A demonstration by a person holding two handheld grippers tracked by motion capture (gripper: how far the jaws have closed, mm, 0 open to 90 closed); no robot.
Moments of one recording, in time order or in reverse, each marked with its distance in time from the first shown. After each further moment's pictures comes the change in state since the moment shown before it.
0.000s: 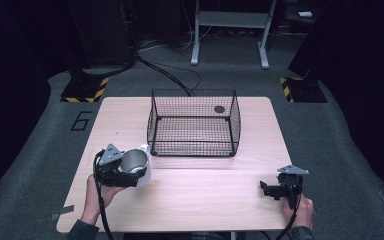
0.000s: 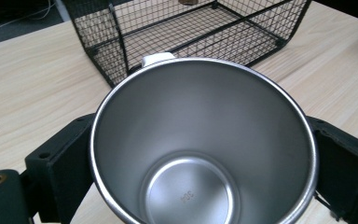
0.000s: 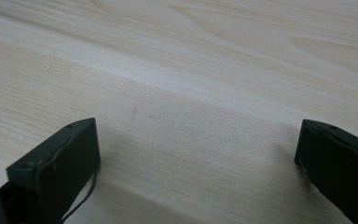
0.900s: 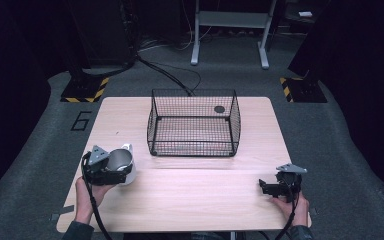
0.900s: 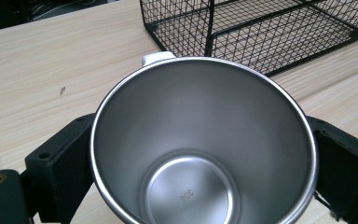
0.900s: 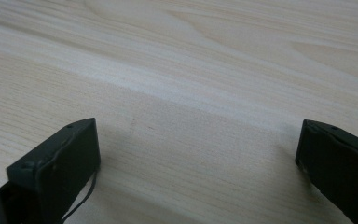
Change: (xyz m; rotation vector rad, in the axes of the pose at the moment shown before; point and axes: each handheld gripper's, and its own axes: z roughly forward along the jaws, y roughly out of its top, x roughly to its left) left arm 0.034 -0.028 -0.002 0.007 0.157 -0.087; right arm 0.002 0.004 0.004 0.002 -0.008 0.017
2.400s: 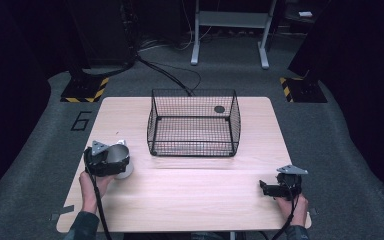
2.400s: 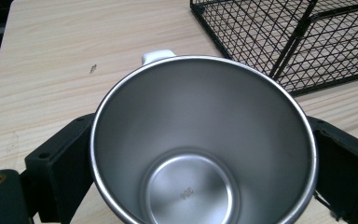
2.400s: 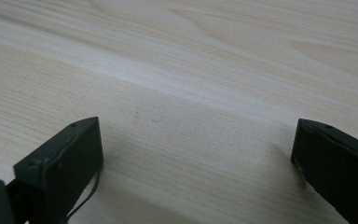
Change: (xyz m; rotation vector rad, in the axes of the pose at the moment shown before) left arm 0.031 -0.012 0.039 0.030 0.112 -0.110; right arm 0.000 -0.003 -0.004 -0.005 0.004 -0.018
